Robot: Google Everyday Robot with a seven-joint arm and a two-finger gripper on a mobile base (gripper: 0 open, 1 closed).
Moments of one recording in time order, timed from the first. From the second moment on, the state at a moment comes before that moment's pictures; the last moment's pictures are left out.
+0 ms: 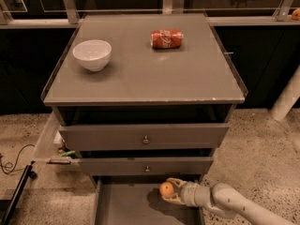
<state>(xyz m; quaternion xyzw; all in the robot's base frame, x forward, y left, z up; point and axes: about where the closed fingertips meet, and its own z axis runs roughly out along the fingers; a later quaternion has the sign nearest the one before) 0.506 -0.115 0.300 -0.52 0.70 0.20 0.45</state>
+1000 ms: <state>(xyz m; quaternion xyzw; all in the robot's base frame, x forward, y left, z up) 0.498 -0.109 0.280 -0.52 0.71 0.23 0.42</state>
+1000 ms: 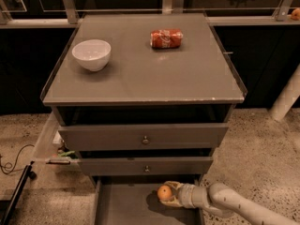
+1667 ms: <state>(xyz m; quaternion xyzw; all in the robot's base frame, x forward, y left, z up) 0.502 -0.073 0.210 -0.50 0.72 0.24 0.41</state>
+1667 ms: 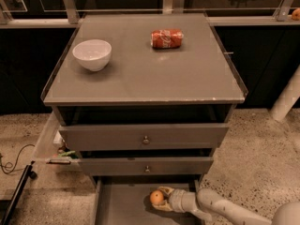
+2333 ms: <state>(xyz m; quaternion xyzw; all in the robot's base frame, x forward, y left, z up) 0.504 -0.058 0.164 -0.49 0.72 0.24 0.42</state>
